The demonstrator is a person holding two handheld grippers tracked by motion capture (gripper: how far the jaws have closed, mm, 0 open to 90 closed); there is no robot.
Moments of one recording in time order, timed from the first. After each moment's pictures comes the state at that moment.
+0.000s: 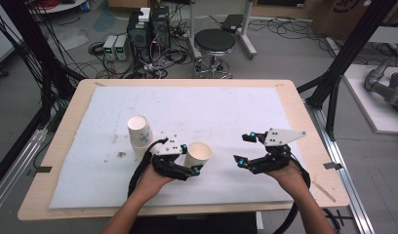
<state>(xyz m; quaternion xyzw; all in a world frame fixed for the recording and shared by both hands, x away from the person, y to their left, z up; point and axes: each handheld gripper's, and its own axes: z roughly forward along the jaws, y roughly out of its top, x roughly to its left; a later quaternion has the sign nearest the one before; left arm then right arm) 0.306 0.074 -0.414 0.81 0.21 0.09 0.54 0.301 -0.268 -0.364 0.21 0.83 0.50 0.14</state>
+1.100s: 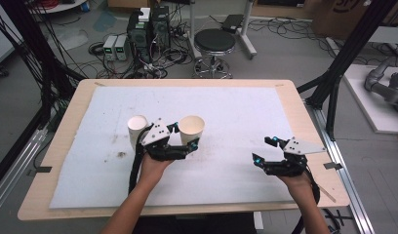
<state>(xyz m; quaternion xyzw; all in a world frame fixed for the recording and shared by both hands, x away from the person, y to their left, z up) 0.332 0.082 -0.390 0.71 0.25 0.18 0.63 0.293 -0.315 -0.400 0.30 0.78 0.51 0.21</state>
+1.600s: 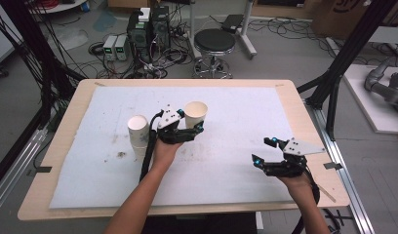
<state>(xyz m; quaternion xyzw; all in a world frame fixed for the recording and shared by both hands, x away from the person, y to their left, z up) 0.384 0.062 -0.407 0.71 0.30 0.23 0.59 0.292 -0.315 -0.401 0.29 0.78 0.51 0.21</state>
